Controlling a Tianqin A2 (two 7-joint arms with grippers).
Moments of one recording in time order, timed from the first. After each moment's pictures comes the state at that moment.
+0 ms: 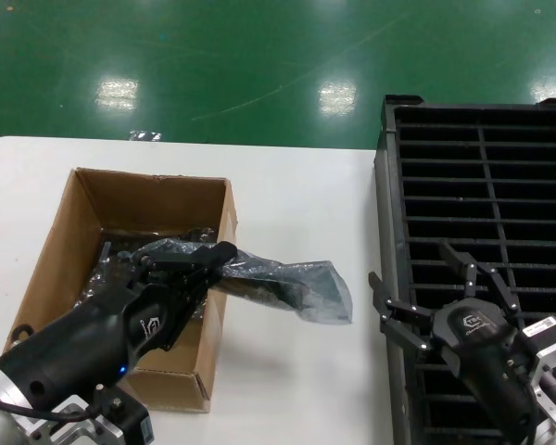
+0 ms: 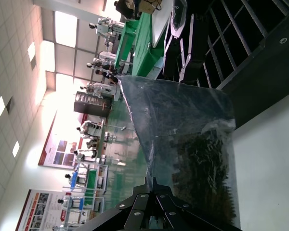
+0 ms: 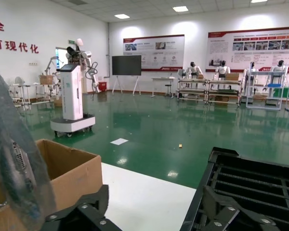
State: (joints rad) left arm 0.01 -0.62 1.54 -1.89 -1.75 0.55 1.08; right arm 0.07 0.26 -1.69 1.61 1.84 -0.34 -0.12
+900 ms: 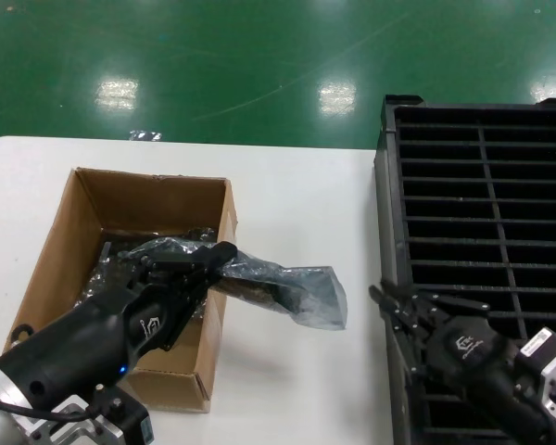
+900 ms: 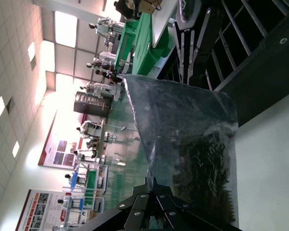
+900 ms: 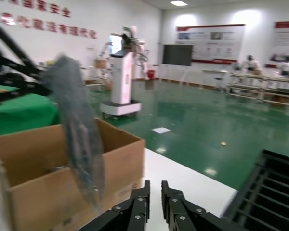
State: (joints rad) left arm 0.01 -0.62 1.54 -1.89 -1.75 0.55 1.08; right arm 0.11 0.44 -1.74 1.60 1.85 -0.52 -0.08
